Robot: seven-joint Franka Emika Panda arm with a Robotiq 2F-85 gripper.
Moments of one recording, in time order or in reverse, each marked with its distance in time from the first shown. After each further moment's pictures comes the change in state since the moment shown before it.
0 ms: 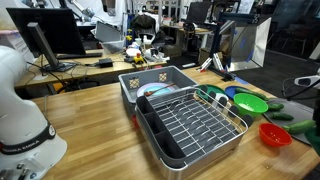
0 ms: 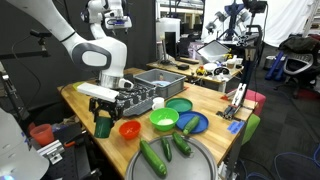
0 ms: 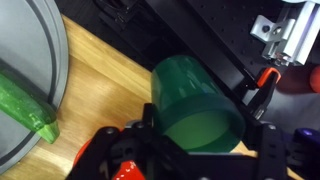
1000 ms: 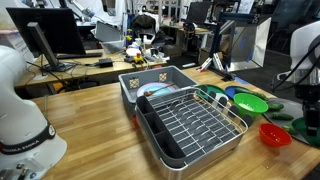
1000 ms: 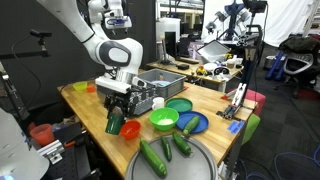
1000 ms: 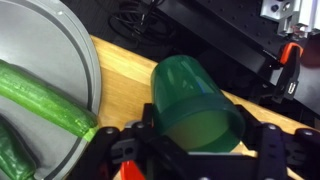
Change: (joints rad) arm 0.000 0.200 0.014 0.239 -0.100 -0.144 0.273
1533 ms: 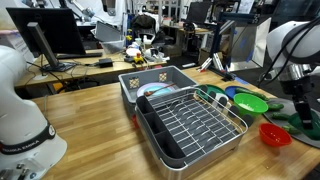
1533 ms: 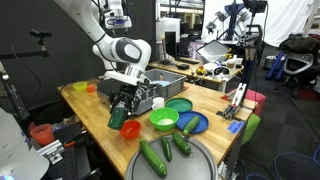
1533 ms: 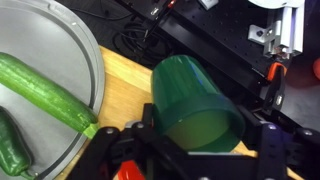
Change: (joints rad) arm 0.005 0.137 0.049 0.206 -0.046 -0.237 0.006
